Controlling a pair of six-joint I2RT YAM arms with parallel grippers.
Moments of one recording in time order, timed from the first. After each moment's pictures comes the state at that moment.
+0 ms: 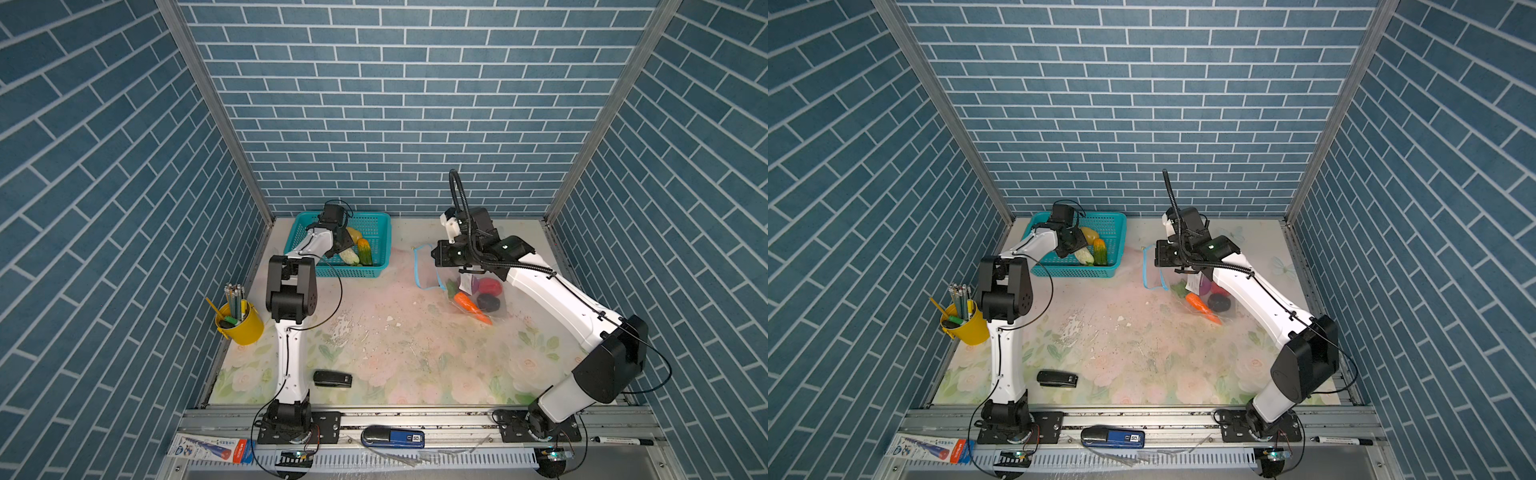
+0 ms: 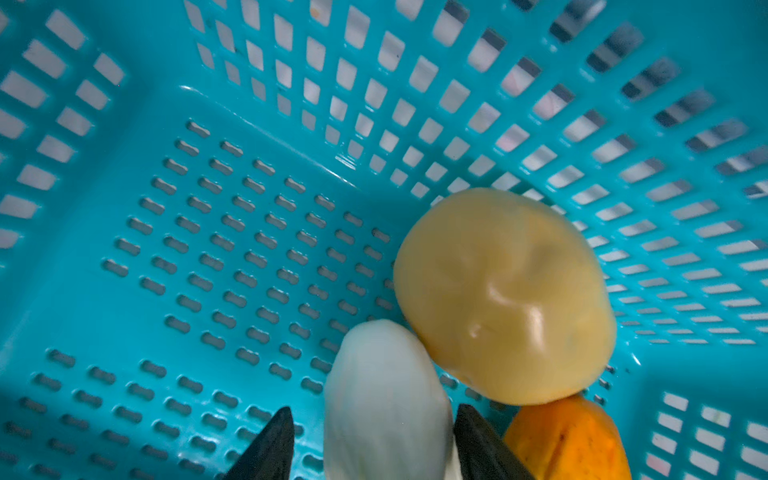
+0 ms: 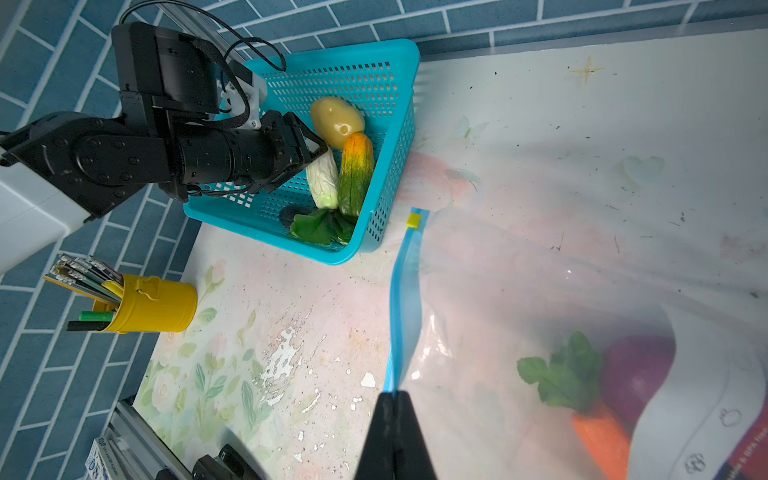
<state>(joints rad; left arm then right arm) -0.10 2.31 1.88 -0.58 -0.07 -0.59 0.64 1.59 1.53 -0.67 -0.16 0.45</state>
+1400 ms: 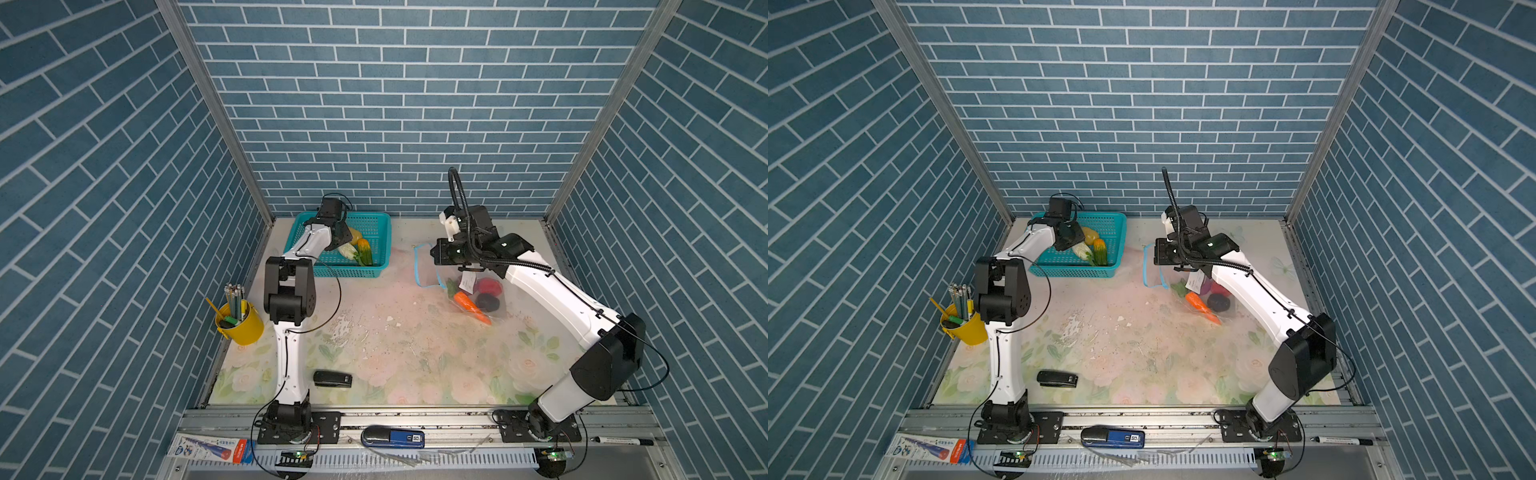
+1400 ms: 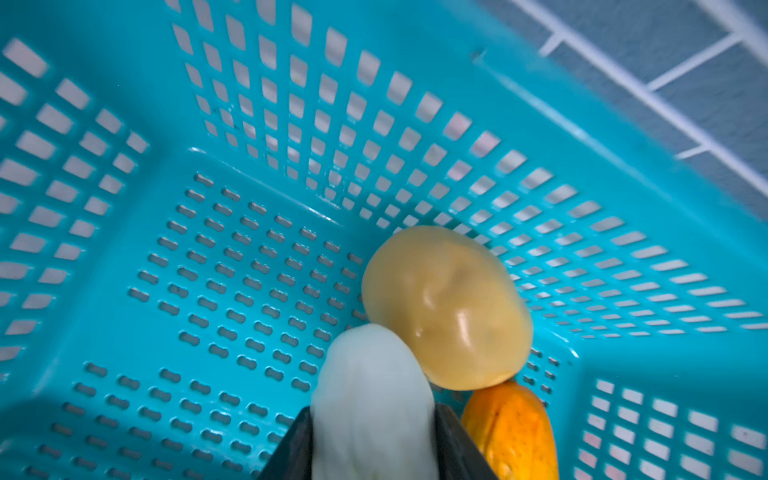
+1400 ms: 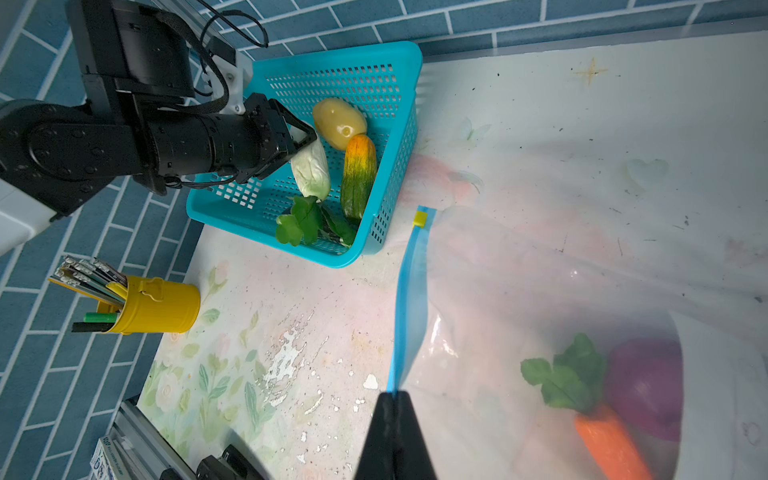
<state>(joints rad) -0.10 2.25 1.91 -0.59 -0.06 -0.57 0.63 1.61 1.56 -0.69 -0.16 0.45</state>
